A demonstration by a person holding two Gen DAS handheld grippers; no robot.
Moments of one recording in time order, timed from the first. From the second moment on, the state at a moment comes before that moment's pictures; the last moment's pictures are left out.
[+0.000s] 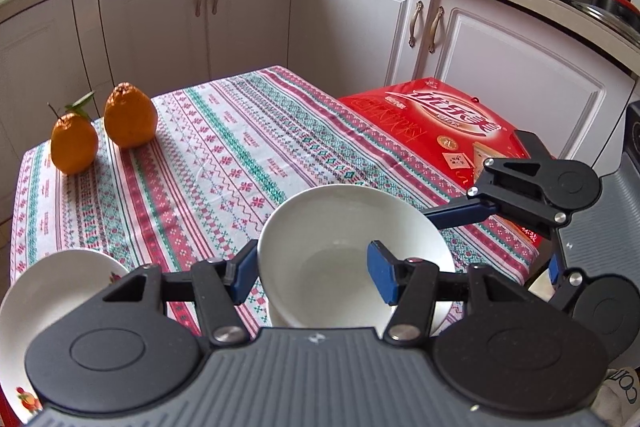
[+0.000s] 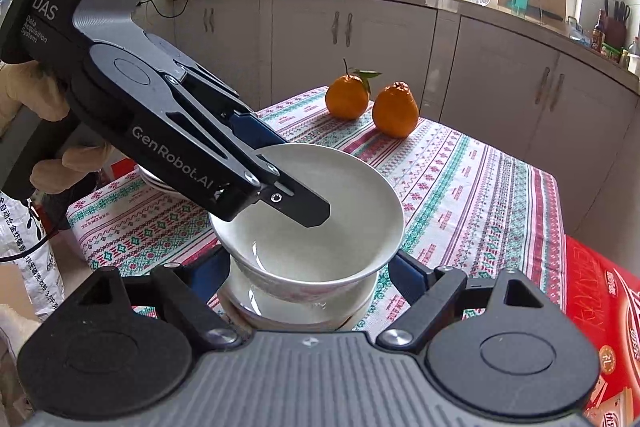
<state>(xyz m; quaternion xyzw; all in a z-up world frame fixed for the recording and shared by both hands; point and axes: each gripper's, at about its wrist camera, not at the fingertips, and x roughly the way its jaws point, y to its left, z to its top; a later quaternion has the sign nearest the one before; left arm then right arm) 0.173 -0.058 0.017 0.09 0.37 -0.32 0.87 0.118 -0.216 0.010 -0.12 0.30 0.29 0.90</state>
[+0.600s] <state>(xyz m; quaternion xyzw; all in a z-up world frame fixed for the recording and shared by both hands) 0.174 -0.058 0.006 0.09 0.38 -0.32 0.86 0.121 -0.215 0.000 -0.11 0.32 0.29 0.90</state>
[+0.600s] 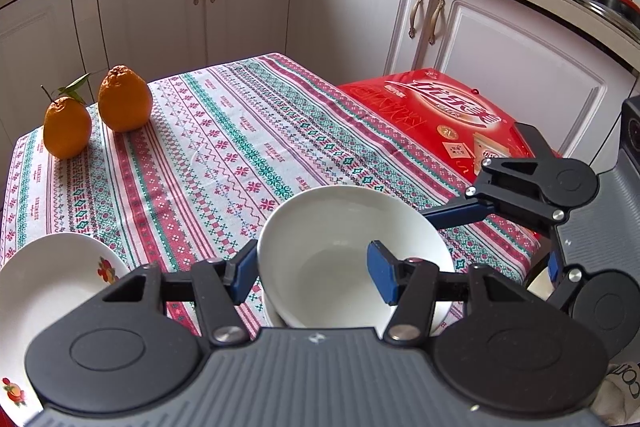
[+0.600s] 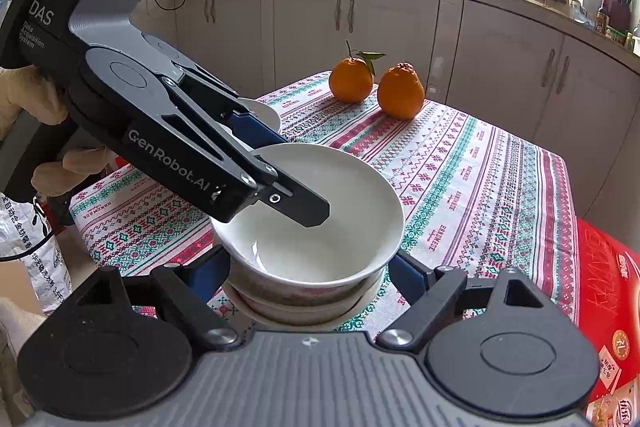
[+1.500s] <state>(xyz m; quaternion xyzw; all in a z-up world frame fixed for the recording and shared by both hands) 0.163 -0.042 0.015 0.09 0.36 -0.31 0.88 0.117 -0.222 0.018 -0.09 0.27 0.28 0.92</state>
